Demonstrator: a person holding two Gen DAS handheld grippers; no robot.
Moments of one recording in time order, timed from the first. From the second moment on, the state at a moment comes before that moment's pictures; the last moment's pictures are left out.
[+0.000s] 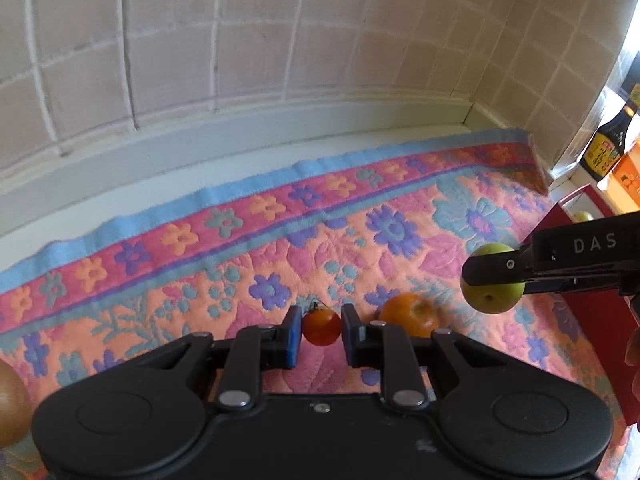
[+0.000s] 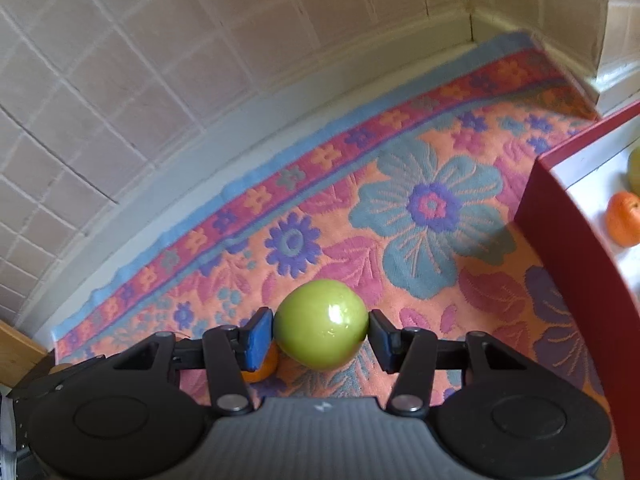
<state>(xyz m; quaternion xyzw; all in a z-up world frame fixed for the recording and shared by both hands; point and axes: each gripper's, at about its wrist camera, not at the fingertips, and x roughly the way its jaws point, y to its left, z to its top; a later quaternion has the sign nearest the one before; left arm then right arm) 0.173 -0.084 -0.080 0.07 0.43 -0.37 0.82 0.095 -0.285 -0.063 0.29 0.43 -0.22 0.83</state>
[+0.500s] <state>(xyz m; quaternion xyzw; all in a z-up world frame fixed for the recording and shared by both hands) 0.102 -0.129 0.005 0.10 0.35 -0.45 0.82 -0.034 -0.322 0.034 0.31 0.30 -0.28 0.86</state>
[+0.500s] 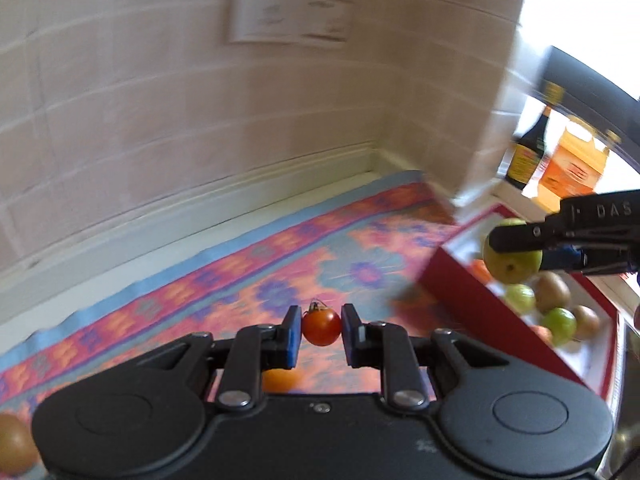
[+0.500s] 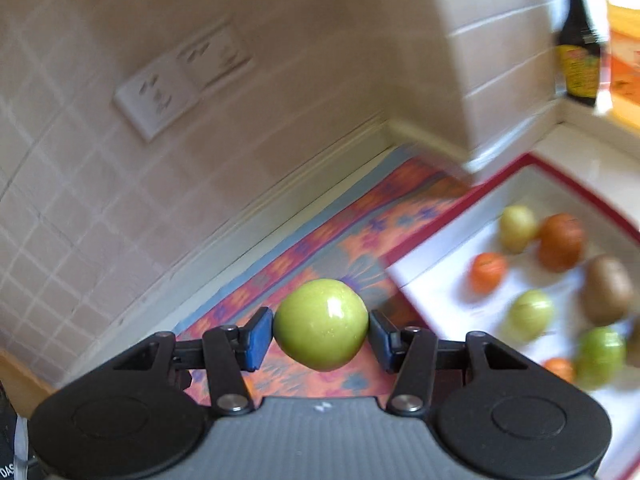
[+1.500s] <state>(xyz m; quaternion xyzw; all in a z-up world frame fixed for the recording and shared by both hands) 0.004 -0.320 0.009 0.18 0.32 -0.59 0.72 -0.216 -0.416 0.011 0.30 0.33 -0.41 0.79</state>
